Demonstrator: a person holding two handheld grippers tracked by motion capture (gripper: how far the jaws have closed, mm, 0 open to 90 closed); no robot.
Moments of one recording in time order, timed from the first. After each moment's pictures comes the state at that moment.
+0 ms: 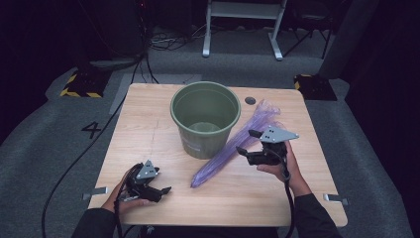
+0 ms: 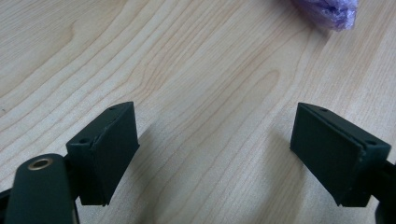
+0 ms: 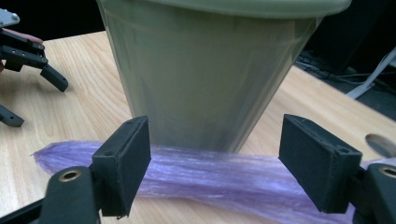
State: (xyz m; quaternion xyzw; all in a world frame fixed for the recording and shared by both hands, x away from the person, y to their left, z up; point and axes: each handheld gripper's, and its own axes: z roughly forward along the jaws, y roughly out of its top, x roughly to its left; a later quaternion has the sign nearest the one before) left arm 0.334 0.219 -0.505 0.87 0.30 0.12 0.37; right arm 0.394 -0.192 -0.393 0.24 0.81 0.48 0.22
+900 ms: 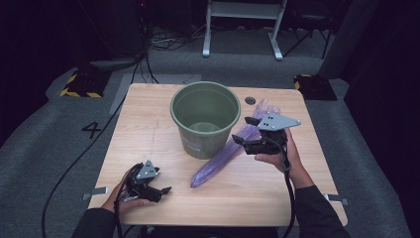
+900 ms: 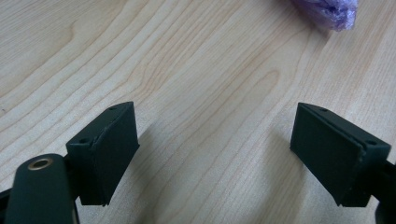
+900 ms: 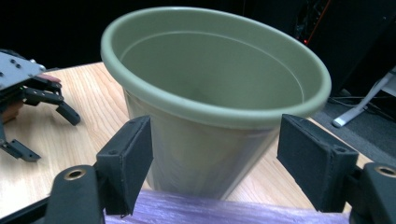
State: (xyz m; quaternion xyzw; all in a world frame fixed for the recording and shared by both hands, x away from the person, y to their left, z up) left arm 0.334 0.219 -0.505 0.87 0.30 0.12 0.37; right arm 0.393 -0.172 -0.339 0.21 0.81 0.49 0.23
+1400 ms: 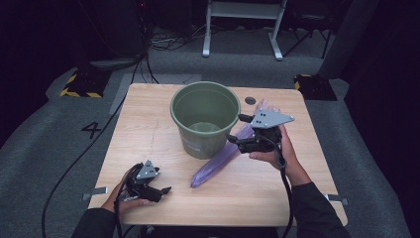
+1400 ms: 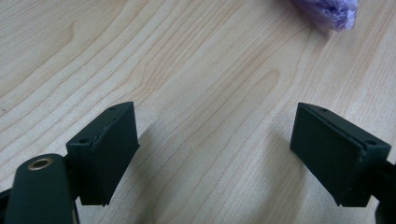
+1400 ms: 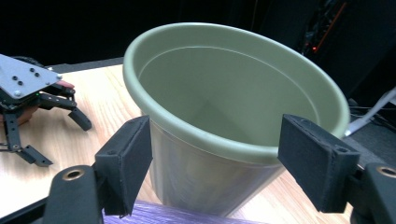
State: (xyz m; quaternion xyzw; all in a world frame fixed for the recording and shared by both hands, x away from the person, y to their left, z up) left arm 0.334 0.219 -0.504 0.87 0.30 0.12 0.37; right arm 0.392 -0.153 -0.326 0.19 0.82 0.49 0.23
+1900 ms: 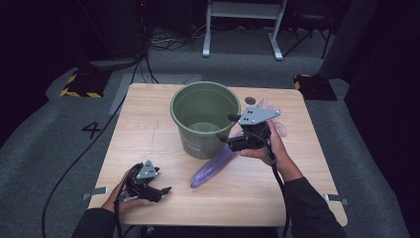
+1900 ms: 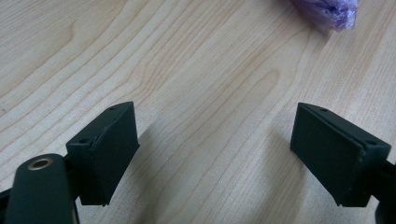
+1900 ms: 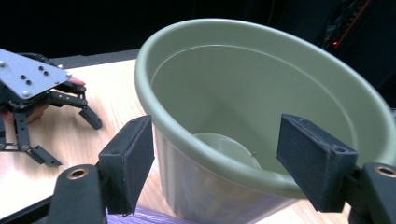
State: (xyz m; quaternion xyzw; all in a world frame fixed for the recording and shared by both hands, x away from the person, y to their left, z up) left arm 0.334 0.219 -0.504 0.87 0.30 0.12 0.37; right arm 0.403 -0.128 -0.328 0.17 0.84 0.47 0.20
